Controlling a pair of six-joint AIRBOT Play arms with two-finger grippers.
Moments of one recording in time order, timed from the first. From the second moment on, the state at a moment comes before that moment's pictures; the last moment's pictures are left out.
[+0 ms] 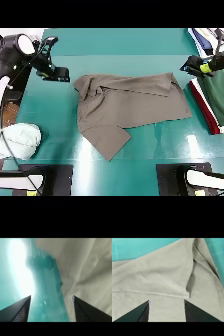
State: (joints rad) left arm -0.13 -1.48 1.57 1.42 -1.35 -1.57; right arm -0.19 -1.37 1.51 -1.22 1.22 1.63
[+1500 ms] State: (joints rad) left arm -0.44 -1.08 0.79 1.46 -1.02 -1.86; right arm -0.12 -1.32 1.53 -1.28 1.42 1.59
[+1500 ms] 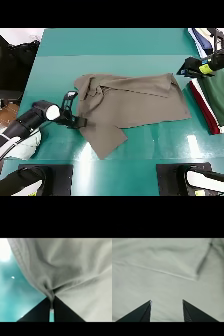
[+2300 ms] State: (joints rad) left arm -0.23 -0.98 0.93 1.57 -1.13 -1.77; right arm -0.20 -1.11 0.75 -1.32 1.36 1.54
